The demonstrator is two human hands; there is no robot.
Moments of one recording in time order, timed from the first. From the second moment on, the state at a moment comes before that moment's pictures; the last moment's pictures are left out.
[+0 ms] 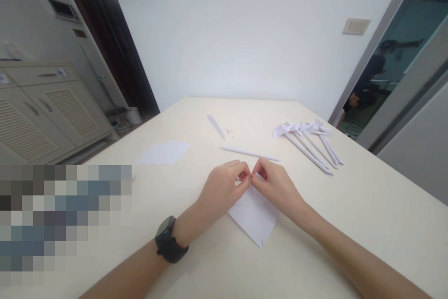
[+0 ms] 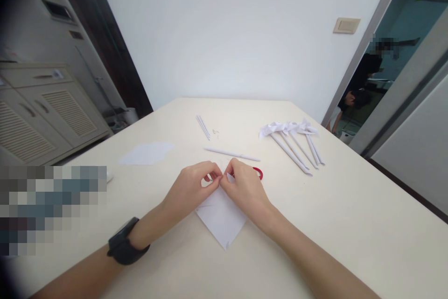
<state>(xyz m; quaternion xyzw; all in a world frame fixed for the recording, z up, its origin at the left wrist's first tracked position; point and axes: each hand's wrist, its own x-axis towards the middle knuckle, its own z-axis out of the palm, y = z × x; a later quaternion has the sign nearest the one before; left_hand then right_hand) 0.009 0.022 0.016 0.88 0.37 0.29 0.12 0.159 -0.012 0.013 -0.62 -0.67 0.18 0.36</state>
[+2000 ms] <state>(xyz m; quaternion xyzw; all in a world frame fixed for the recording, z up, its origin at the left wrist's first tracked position) 0.005 0.020 0.034 0.74 0.35 0.35 0.45 0.185 -0.012 0.043 -0.45 -0.61 0.50 0.41</state>
